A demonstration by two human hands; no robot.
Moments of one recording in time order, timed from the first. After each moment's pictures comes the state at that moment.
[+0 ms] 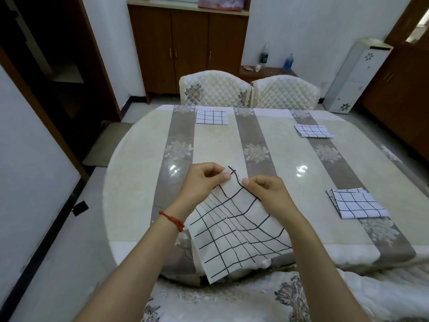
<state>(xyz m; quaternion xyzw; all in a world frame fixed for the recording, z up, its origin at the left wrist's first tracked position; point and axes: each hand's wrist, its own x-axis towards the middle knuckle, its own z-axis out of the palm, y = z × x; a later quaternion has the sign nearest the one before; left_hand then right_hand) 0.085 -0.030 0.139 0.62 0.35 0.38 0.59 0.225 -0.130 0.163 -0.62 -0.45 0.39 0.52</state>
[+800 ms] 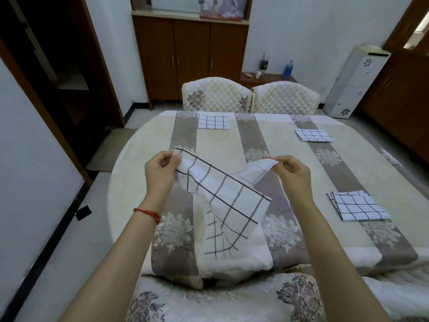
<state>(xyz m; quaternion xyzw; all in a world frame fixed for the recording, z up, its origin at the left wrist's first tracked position) 0.029 0.008 0.138 0.51 0.45 0.55 0.48 0.258 -0.121 0.169 -0.63 -0.36 0.23 0.65</state>
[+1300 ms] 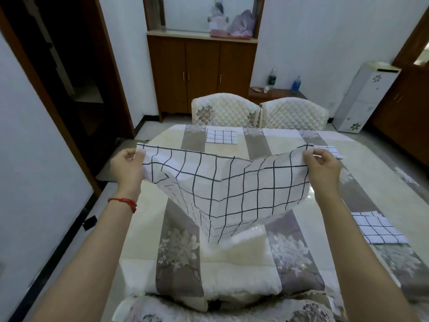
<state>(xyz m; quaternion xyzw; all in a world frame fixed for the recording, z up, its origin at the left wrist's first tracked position) -0.028 0.084 0.154 0.45 0.58 0.59 0.33 0.322 -0.078 0.186 -0.67 -0.30 0.11 0.67</state>
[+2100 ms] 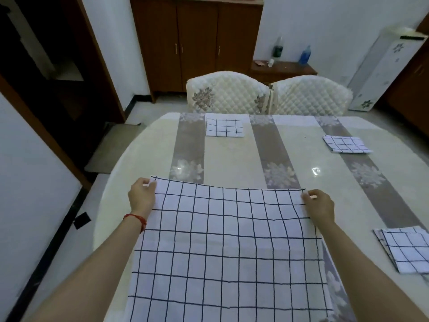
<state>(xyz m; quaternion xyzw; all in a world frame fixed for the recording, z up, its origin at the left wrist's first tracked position) 0.017 0.208 0.008 0.52 0.69 0.38 0.34 0.399 0.025 0.021 -0.88 -0.25 0.15 0.36</state>
